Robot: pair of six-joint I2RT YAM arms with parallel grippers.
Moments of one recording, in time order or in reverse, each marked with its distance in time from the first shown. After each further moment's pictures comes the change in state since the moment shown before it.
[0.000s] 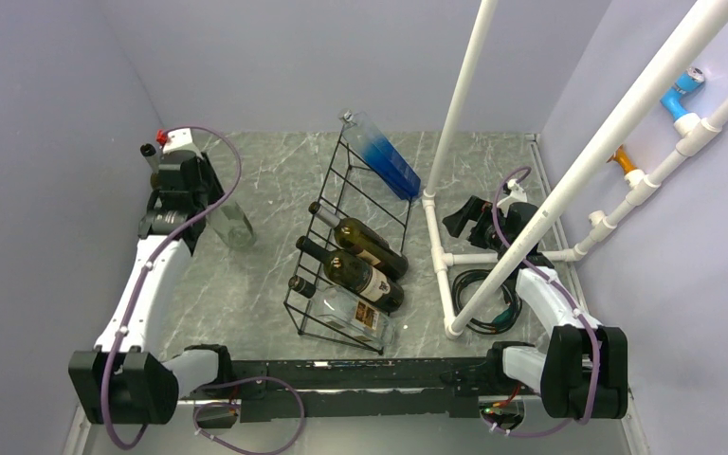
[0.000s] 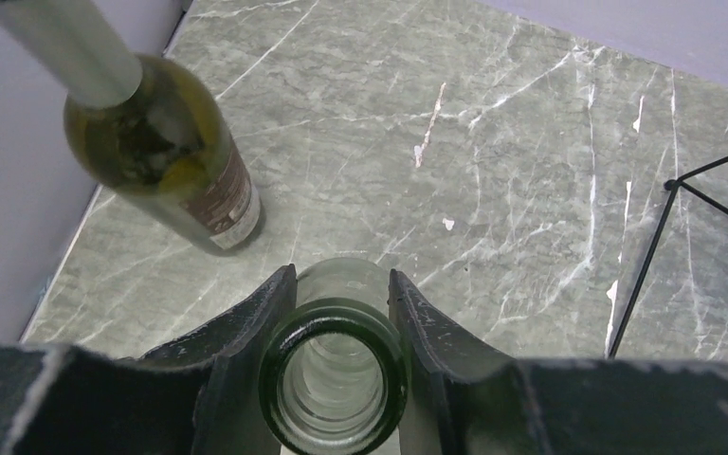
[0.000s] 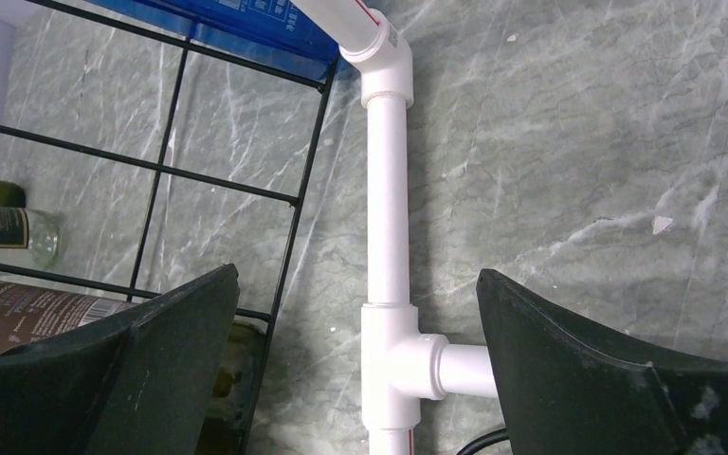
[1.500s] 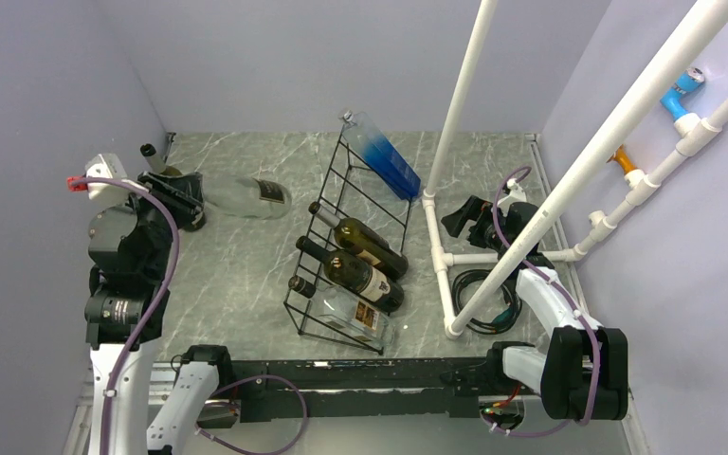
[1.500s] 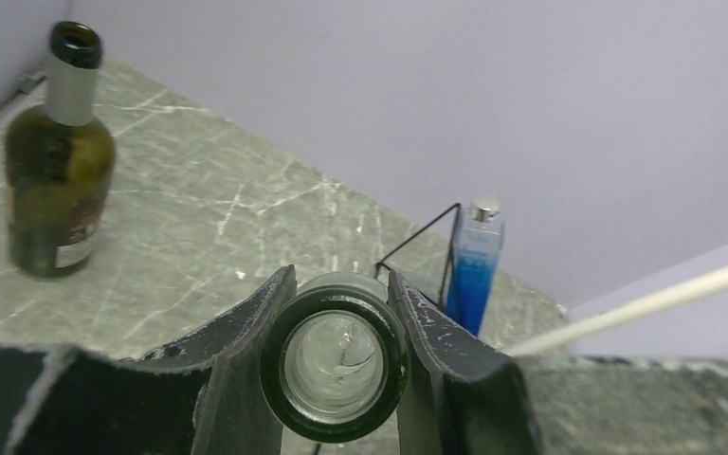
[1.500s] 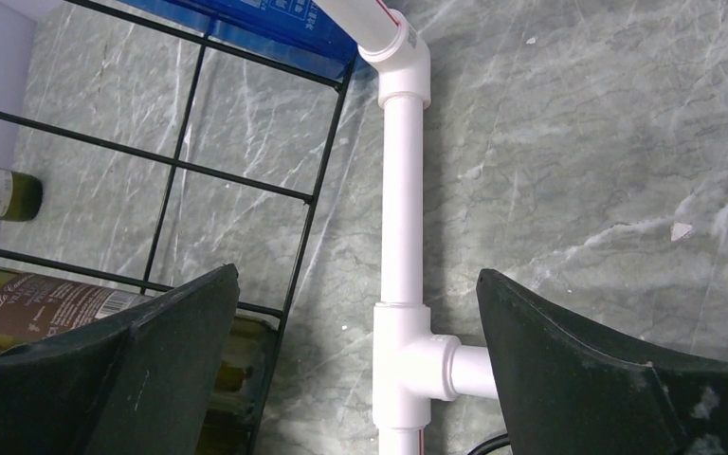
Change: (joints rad) left arm -0.006 -0.516 0.049 -0.140 0.120 -0.370; right arm 0.001 -0.006 0.000 0.007 -0.027 0.004
